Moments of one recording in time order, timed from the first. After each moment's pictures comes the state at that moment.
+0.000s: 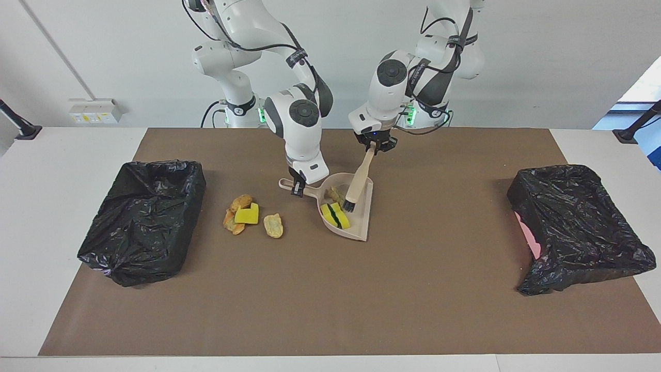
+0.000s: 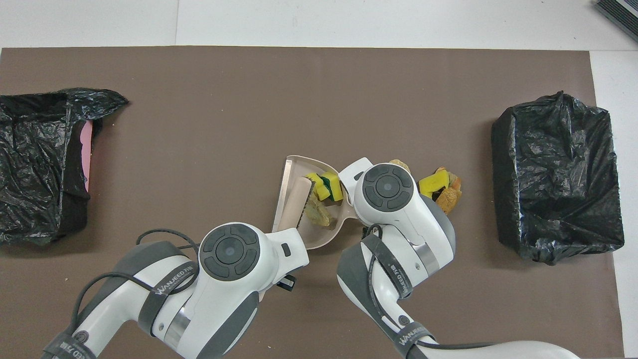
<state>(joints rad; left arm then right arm) -0.69 -0.07 -0.02 -2.19 -0.13 1.95 -0.18 0.50 0.22 0.01 -2.00 -0.07 2.13 -0.79</state>
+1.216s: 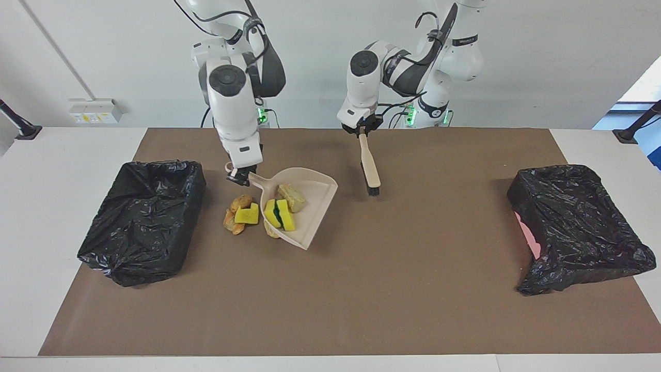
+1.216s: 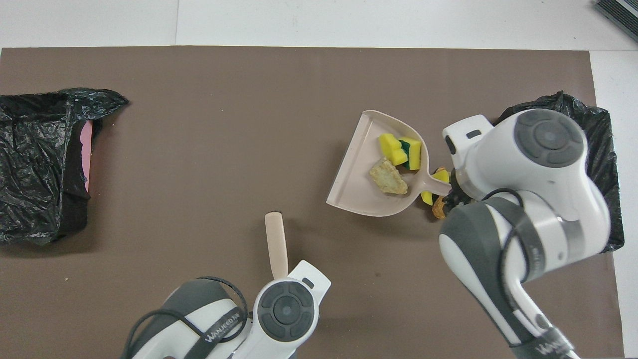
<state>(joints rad) -0.91 -0.10 -0.03 -2.30 -0.14 2.00 -0.89 0.22 0.00 0.00 -1.91 -0.07 1.84 -0.89</state>
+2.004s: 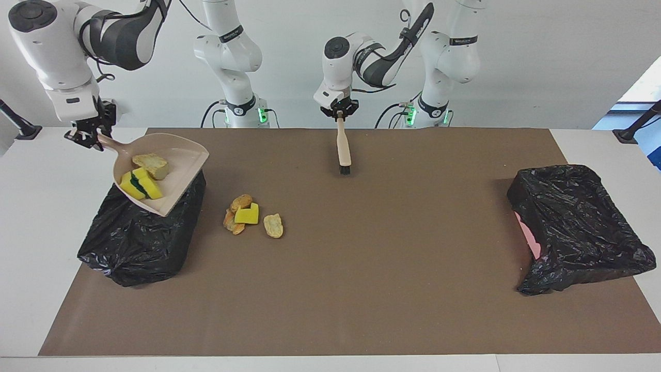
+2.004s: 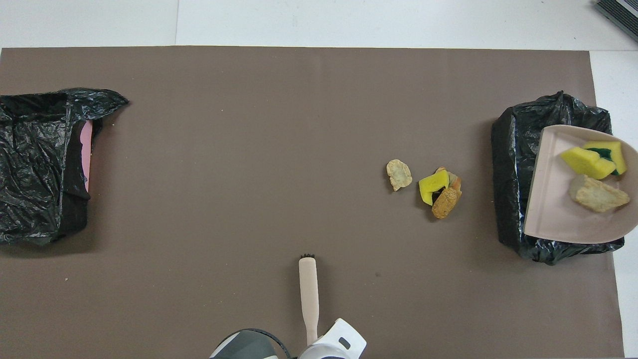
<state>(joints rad) -1.10 -0.10 -0.03 -2.37 -0.21 2.09 -0.99 -0.31 -0.10 -0.03 -1.87 -0.35 1.84 -1.53</state>
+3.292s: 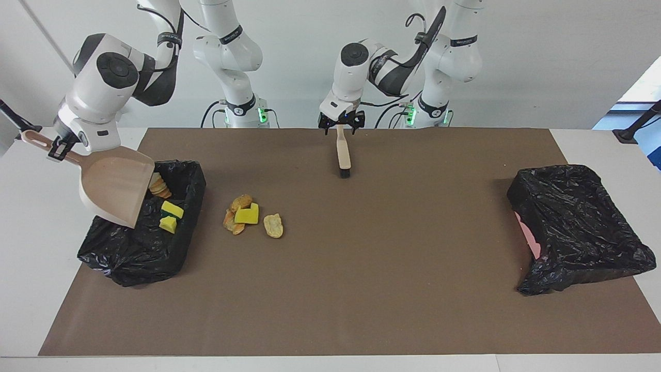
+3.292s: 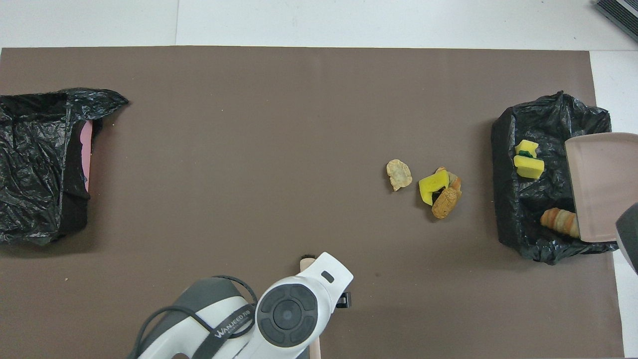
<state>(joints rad) -0.88 -0.07 0.00 -2.21 -0.16 2.14 -0.79 -0.21 -0.05 0.00 -1.91 -0.94 1.94 -1.46</state>
